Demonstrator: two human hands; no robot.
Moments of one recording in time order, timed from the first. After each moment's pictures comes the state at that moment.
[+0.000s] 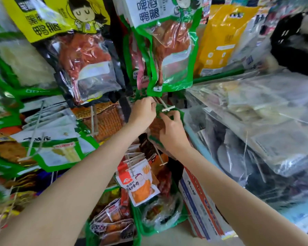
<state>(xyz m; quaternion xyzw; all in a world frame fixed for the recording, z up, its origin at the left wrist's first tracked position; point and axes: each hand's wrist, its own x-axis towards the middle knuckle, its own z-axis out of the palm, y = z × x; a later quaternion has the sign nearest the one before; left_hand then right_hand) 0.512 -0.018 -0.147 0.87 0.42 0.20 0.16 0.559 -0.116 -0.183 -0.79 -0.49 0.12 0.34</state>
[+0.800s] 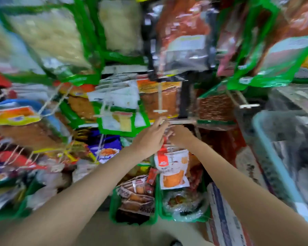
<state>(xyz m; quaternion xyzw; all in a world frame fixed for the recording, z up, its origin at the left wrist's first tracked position) 0.347 -0.025 -0.218 0.91 0.41 0.07 0.09 0.472 -0.027 -0.234 -0.72 -0.61 0.32 0.08</state>
